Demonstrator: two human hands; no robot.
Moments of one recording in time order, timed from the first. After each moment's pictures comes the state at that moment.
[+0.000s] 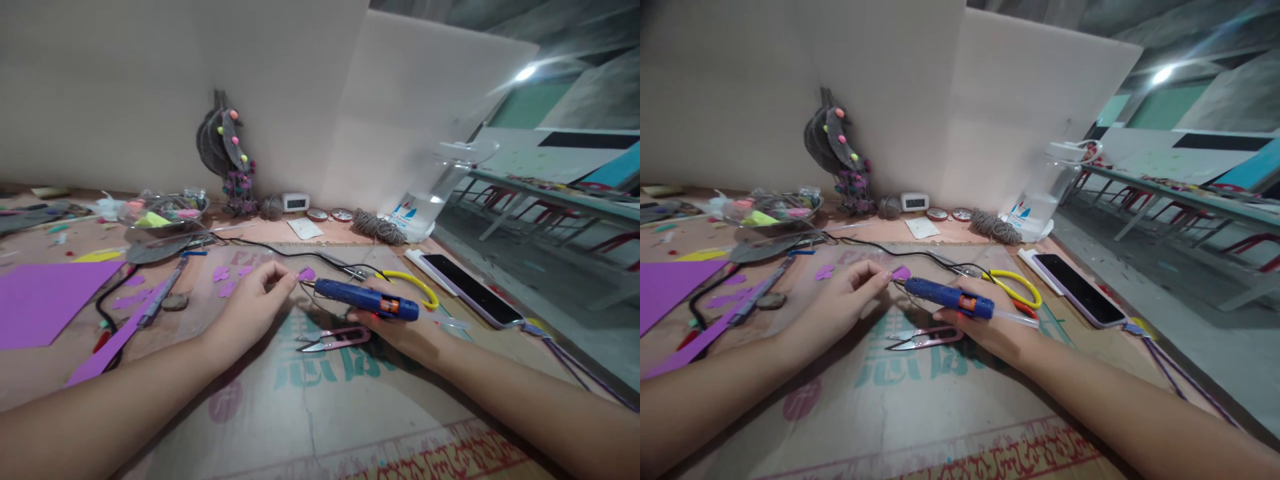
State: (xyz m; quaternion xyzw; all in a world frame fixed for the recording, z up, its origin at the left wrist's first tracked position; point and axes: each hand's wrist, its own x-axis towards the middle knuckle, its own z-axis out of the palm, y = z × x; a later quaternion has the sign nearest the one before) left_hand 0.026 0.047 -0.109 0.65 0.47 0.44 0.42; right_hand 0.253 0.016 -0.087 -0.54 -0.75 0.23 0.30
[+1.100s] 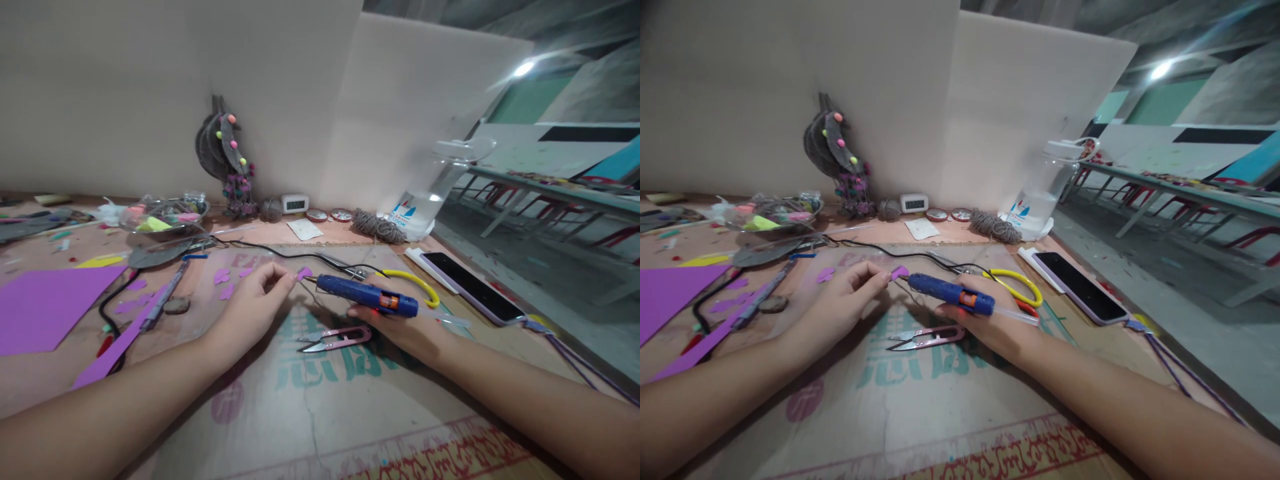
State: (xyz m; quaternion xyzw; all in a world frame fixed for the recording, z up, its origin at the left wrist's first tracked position) left_hand 0.025 0.046 -0.107 0.66 0.48 0.42 0.41; right_hand 0.252 0.016 -0.086 -0.56 -0.75 0.18 0.29
